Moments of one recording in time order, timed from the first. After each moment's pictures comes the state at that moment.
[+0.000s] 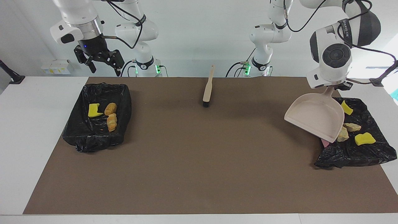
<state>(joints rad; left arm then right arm) -0.04 0.04 -0.06 -1.79 0.51 1.43 0.60 0.12 0.00 -0.06 -1.43 -0.04 1.43 0.21</state>
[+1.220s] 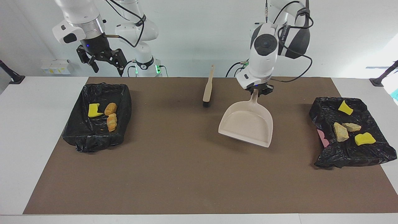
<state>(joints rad) -0.57 0.27 -0.07 -1.71 -0.03 1.78 -0.30 0.13 0.00 -0.06 -1.44 -0.02 1.42 0.21</state>
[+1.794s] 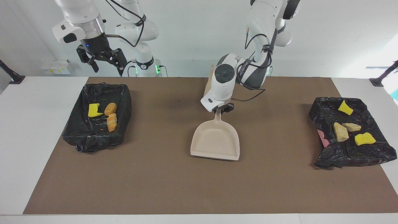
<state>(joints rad) -0.59 0.41 -0.06 -1.63 -0.06 1.86 -0.43 0.13 0.00 -0.06 -1.44 -0.02 1.42 0.21</state>
